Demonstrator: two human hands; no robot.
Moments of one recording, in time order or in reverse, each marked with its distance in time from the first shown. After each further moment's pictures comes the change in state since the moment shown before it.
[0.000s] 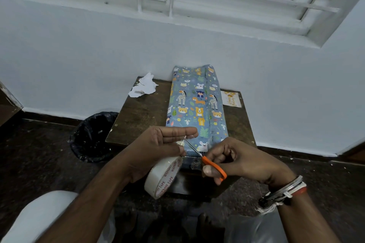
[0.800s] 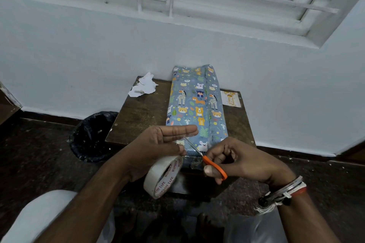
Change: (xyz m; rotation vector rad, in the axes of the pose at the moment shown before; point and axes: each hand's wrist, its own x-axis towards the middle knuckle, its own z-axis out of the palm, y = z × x) left_hand 0.001 0.000 -0.002 -0.037 -0.042 0.014; right_hand -0.001 -0.002 0.000 -0.045 -0.016 -0.009
